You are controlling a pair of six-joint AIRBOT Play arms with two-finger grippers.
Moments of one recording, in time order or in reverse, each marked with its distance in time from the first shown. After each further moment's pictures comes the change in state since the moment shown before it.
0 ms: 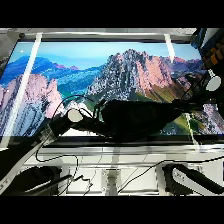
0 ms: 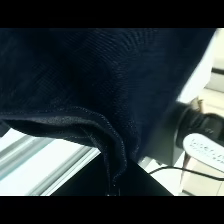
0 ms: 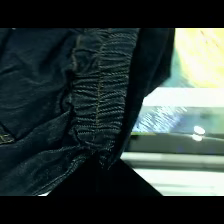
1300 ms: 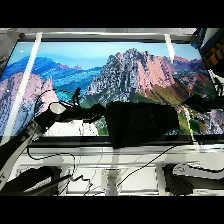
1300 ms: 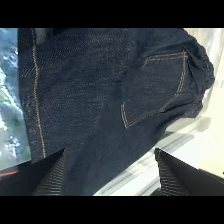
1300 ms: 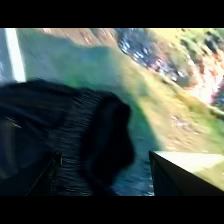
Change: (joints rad) left arm 0.288 0.028 -0.039 0.000 0.127 -0.008; right arm -0.494 -0.254 -0.003 0.506 -0.163 -0.504
